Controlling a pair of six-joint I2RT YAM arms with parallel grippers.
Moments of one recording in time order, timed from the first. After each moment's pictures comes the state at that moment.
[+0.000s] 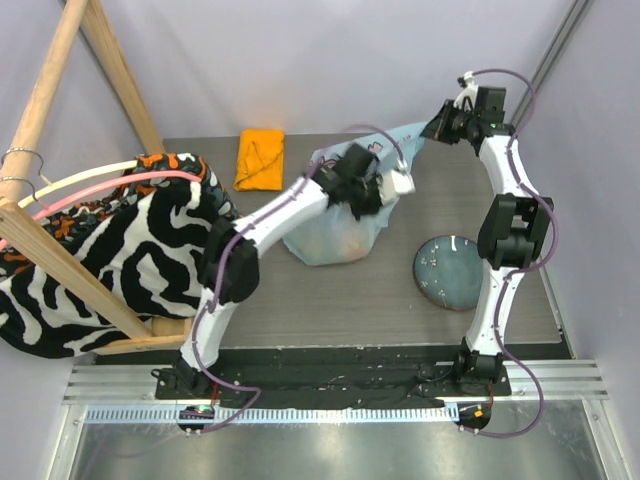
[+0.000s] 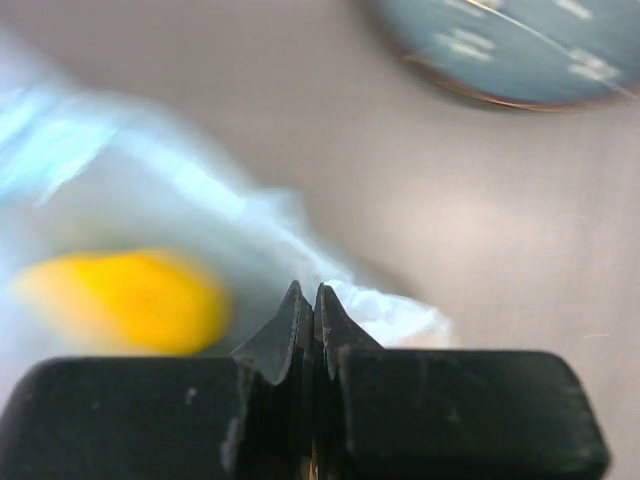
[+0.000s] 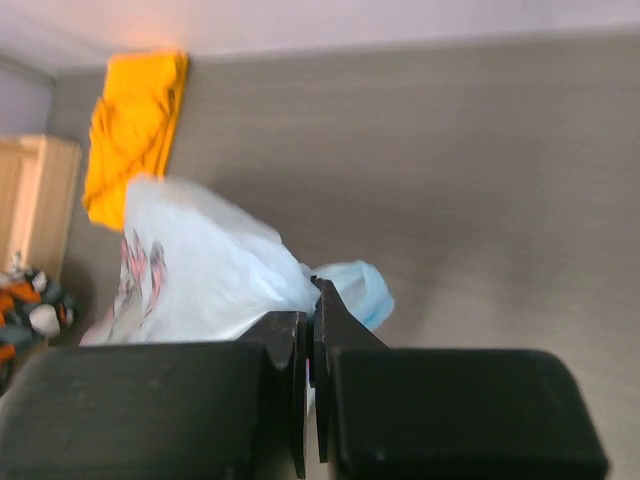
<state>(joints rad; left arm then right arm) -0.82 2.23 2.01 -0.68 0.35 0.57 -0.10 2.16 1.98 -0.40 -0.62 0.24</state>
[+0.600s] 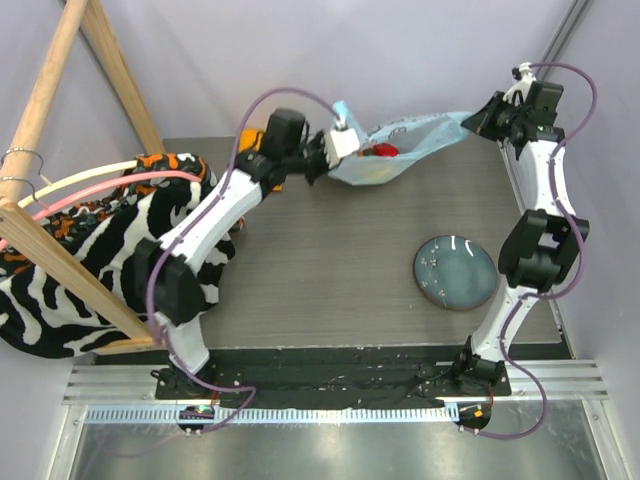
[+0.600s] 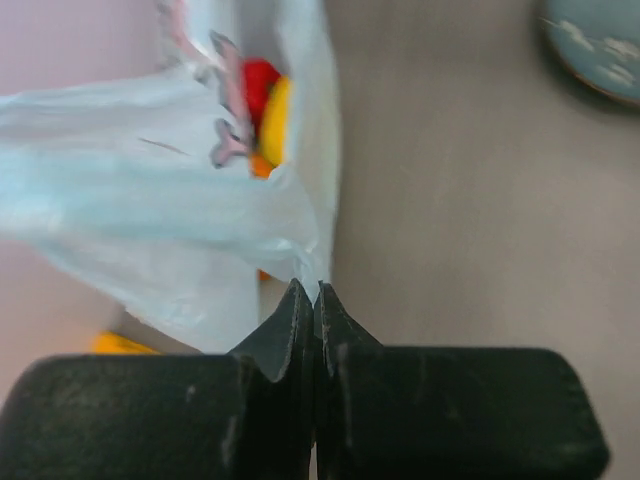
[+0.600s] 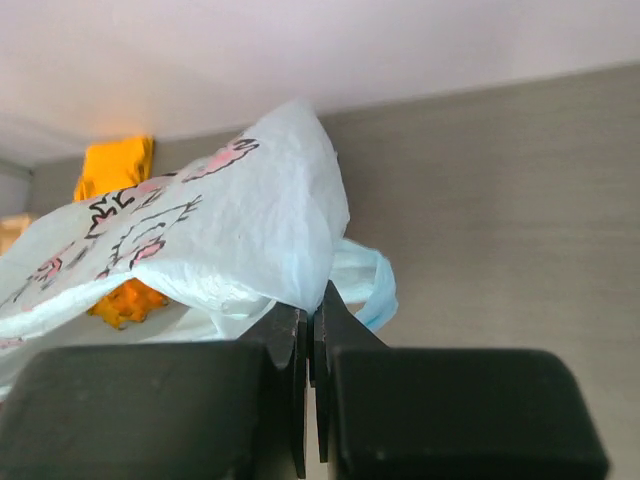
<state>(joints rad) -0.56 1.89 1.93 -0.49 0.42 0.68 -0.25 2.04 1.99 -0.37 -0.57 0.28</state>
